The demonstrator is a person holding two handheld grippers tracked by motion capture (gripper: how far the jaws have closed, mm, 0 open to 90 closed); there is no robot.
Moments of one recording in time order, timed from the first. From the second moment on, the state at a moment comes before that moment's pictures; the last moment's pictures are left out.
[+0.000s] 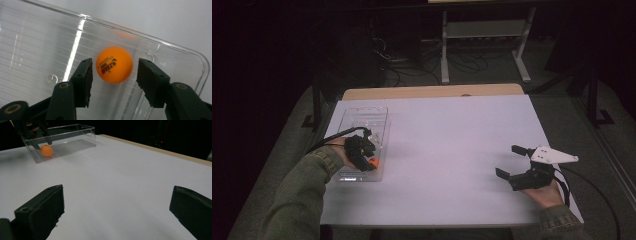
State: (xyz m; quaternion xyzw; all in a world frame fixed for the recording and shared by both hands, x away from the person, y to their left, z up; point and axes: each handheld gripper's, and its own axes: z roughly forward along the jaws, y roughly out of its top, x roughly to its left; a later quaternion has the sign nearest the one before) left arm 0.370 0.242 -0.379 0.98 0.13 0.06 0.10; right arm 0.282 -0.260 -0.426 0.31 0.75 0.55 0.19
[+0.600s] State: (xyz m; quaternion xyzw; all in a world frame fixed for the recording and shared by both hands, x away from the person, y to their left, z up) left arm 0.365 0.249 -0.361 0.98 0.16 0.10 0.10; right arm 0.282 -0.259 -0.426 0.31 0.75 0.55 0.19
